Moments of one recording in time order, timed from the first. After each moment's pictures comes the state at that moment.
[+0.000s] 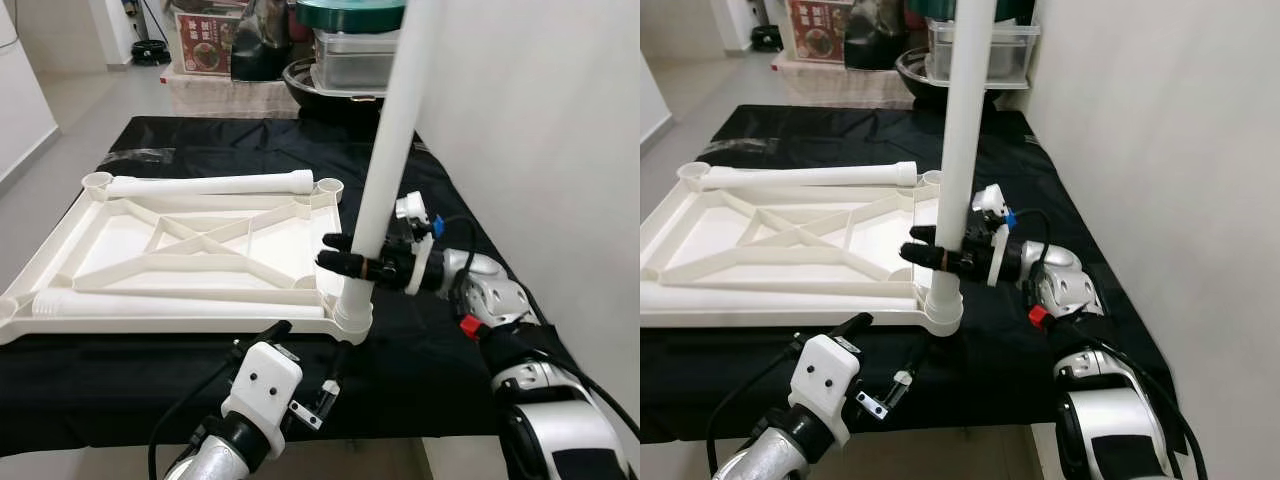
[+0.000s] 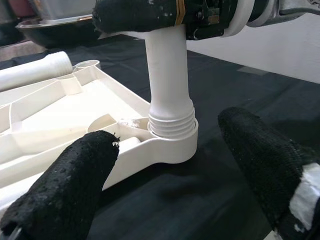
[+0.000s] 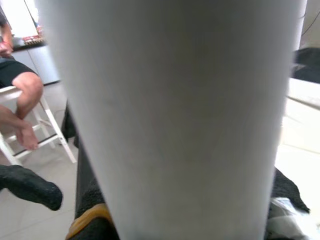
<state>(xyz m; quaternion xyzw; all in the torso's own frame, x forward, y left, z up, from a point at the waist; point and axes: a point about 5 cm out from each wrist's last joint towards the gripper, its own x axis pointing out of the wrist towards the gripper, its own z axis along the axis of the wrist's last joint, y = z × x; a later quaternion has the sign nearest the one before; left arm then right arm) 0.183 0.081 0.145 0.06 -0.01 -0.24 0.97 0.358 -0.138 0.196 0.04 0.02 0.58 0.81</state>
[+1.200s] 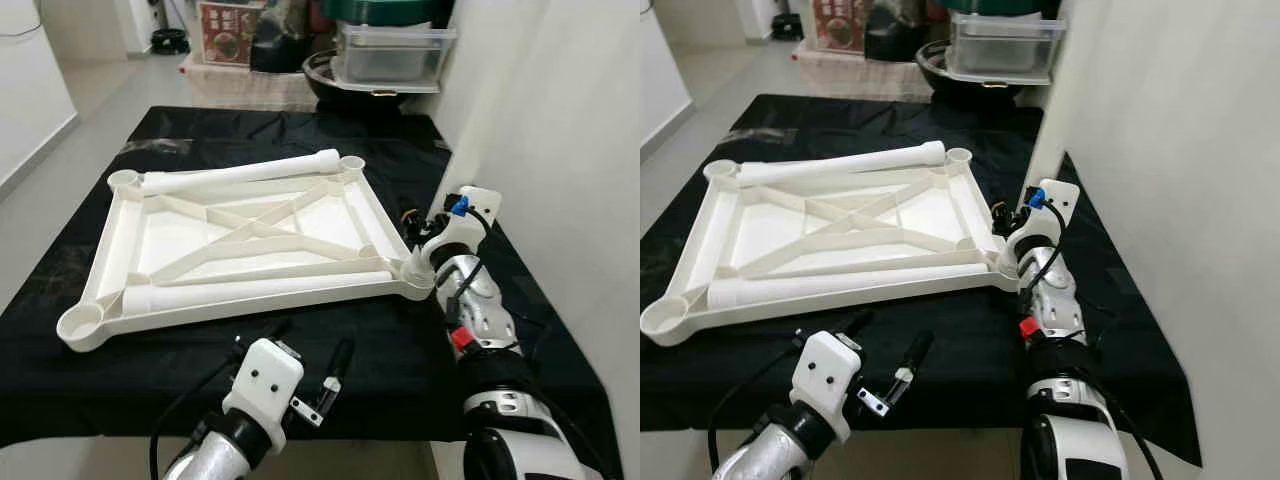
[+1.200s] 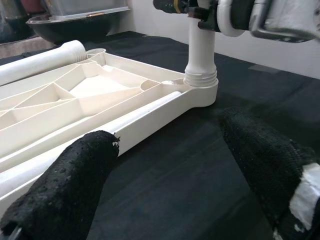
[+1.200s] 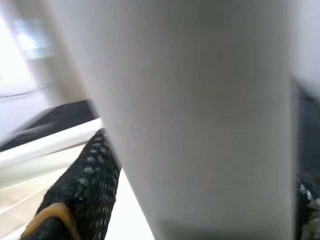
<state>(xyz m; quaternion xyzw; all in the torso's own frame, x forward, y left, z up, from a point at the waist) 0.182 0.079 0.145 0.06 -0.01 -0.24 0.97 0.371 -0.189 0.182 0.14 -0.05 0.12 0.98</state>
